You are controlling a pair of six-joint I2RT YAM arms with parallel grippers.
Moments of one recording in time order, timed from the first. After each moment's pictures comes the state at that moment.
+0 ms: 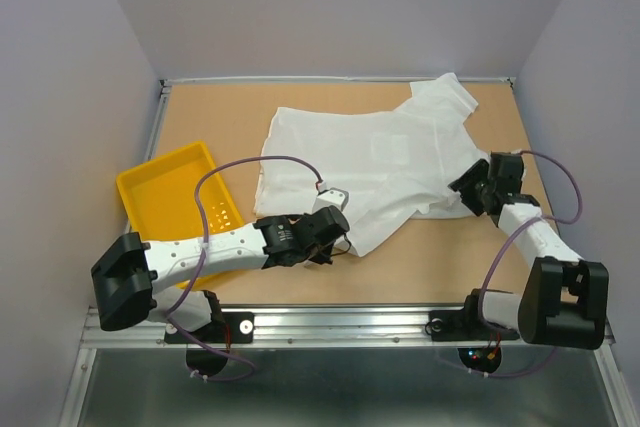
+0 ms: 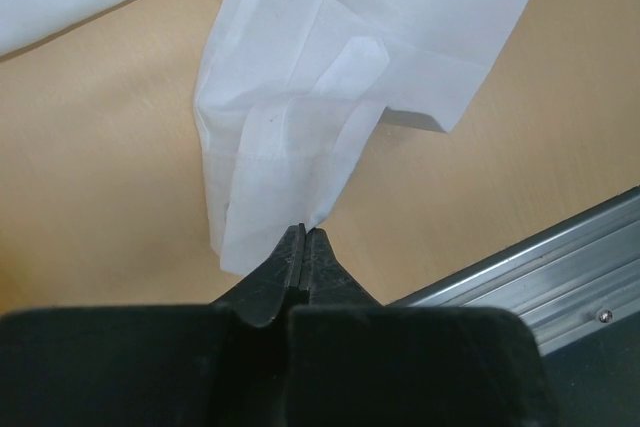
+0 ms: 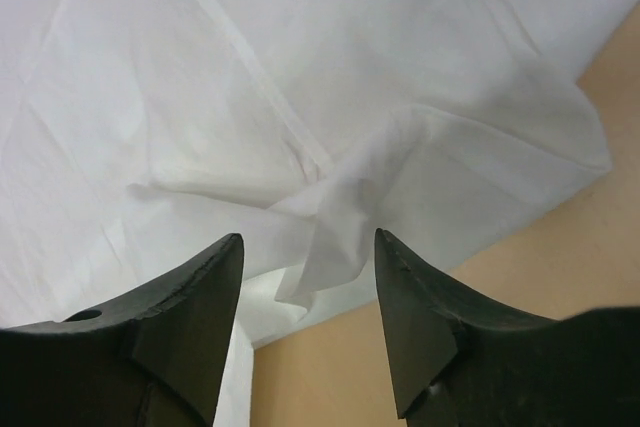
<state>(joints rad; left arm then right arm) -1.17 1.31 0.89 -0.57 -0.32 -0.69 -0.12 1.22 0.61 -0.18 -0.05 0.76</state>
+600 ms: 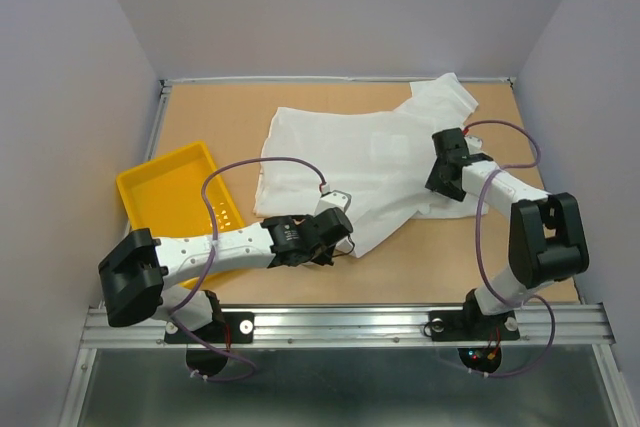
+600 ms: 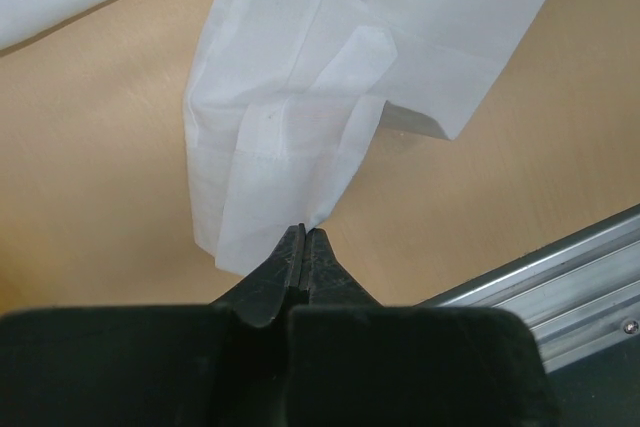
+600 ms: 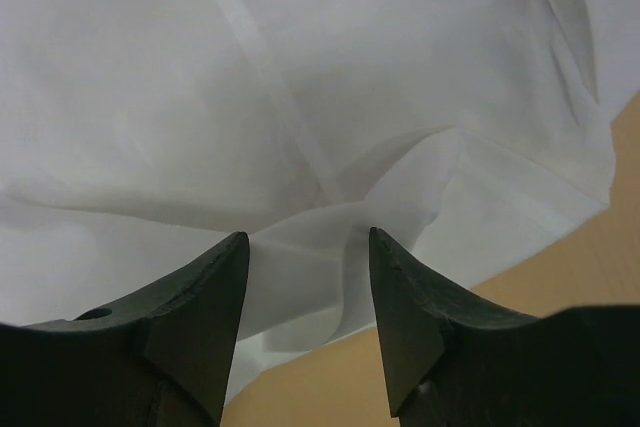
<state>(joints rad) -1.17 1.35 0.89 -0.56 -0.32 -0.68 0.18 1.55 0.96 -0.47 0.38 0.60</state>
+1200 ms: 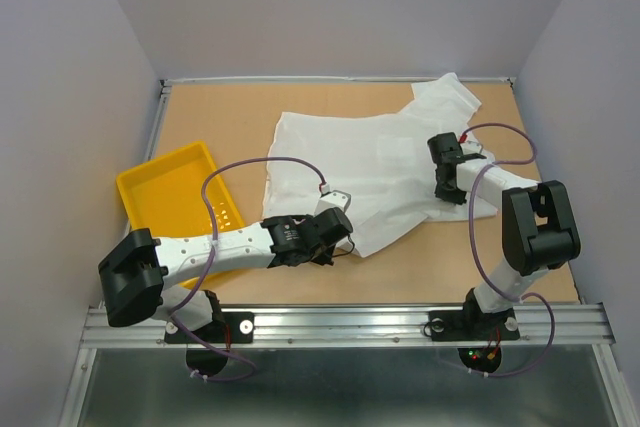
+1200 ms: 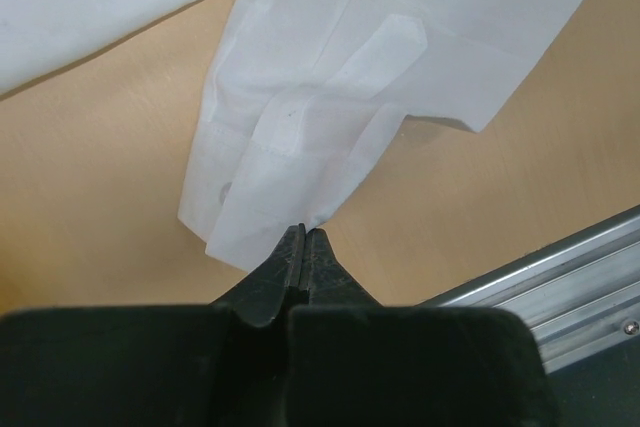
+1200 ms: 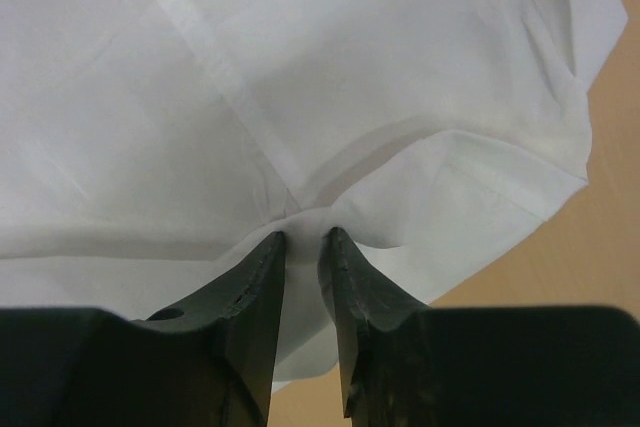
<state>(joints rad) -1.17 1.35 0.89 -0.56 -0.32 -0.68 0.18 1.66 0.97 -0.53 0.53 0.57</state>
